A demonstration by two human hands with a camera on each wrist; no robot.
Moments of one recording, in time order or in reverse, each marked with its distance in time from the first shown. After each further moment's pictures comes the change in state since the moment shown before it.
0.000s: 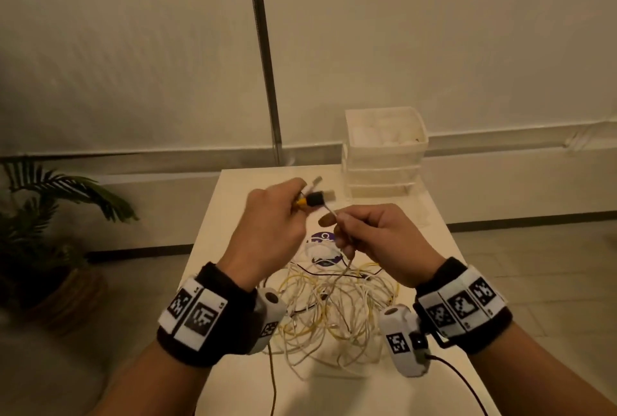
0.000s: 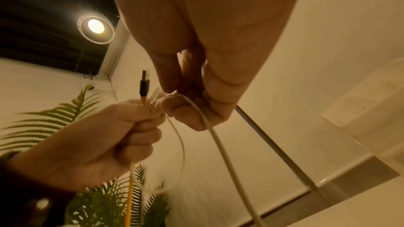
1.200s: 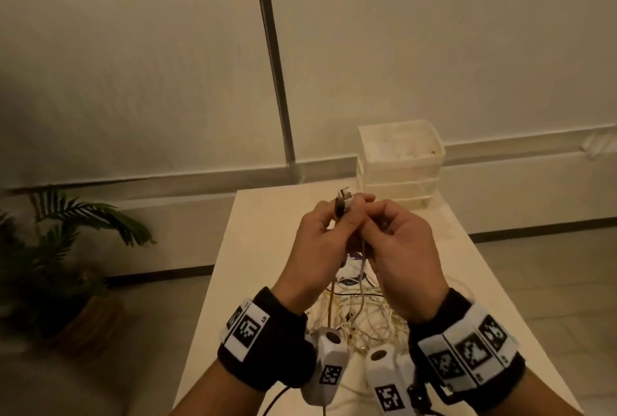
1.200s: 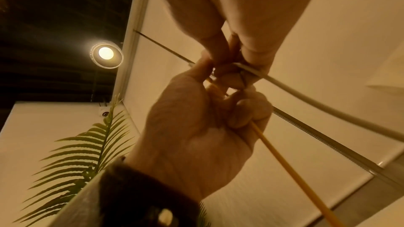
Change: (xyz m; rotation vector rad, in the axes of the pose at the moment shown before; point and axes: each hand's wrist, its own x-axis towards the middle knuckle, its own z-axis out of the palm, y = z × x) left_hand 0.001 0.005 0.015 -0.931 -0.139 -0.238; right_hand 0.010 -0.023 0.062 0.224 0.446 -0.154
